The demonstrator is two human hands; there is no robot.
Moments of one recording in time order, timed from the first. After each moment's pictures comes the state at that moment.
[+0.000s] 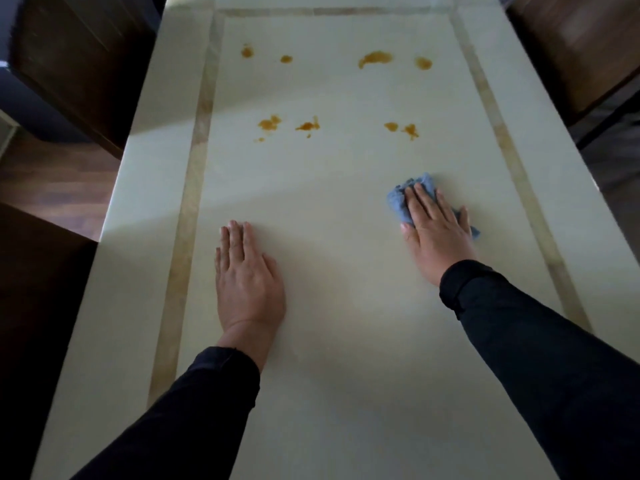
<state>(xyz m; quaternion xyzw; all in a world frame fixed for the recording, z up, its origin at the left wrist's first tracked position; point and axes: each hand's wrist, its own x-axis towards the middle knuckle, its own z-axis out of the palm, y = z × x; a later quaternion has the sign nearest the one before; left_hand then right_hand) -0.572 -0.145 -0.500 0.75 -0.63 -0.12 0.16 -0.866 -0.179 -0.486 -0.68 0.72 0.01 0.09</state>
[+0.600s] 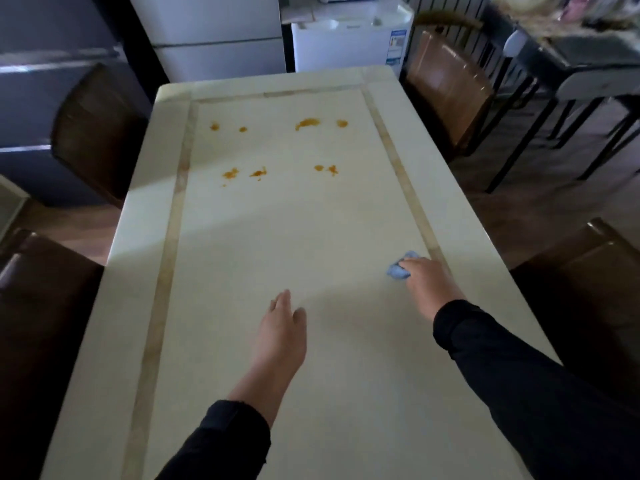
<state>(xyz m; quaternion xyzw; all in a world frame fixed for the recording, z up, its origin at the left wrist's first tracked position) -0.681 -0.013 -0.408 0.70 -0.60 -0.36 0.11 -0.958 -0.036 -0.413 -0.63 0.76 -0.06 0.16</state>
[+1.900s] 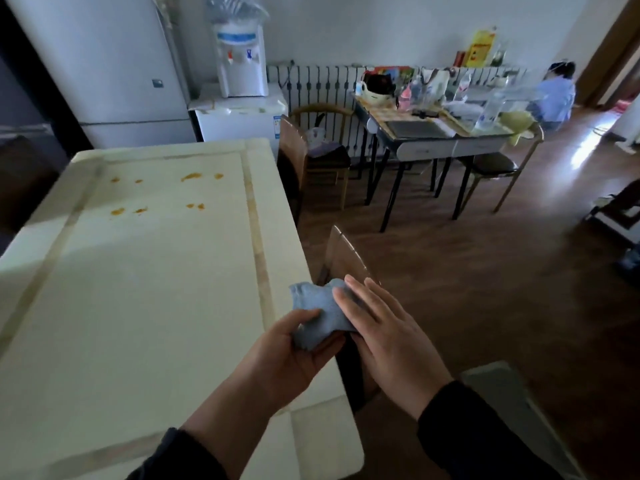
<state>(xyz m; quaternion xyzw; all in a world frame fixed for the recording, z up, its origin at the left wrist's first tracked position) -1.009 0.273 -0.215 0.35 -0.13 -0.87 0.31 -1.184 0.333 -0.228 -0.75 0.63 -0.19 0.02</state>
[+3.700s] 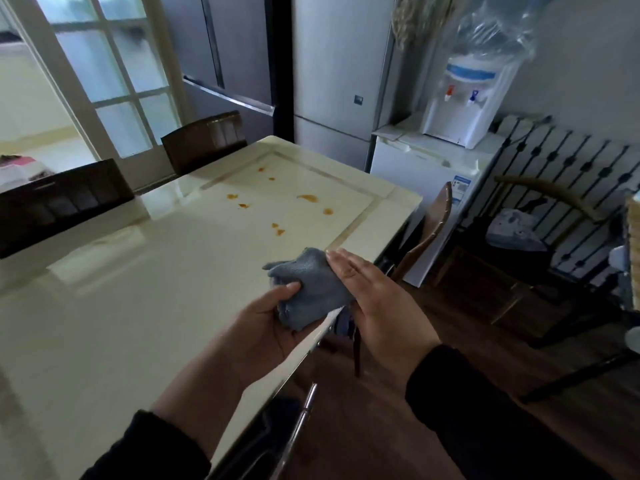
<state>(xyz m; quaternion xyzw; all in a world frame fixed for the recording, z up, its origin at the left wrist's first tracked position) -1.201 -0.052 -0.196 0.35 -0.05 -0.63 0.69 -1.359 -0.158 -0.189 -0.94 0.23 -0.19 0.16</state>
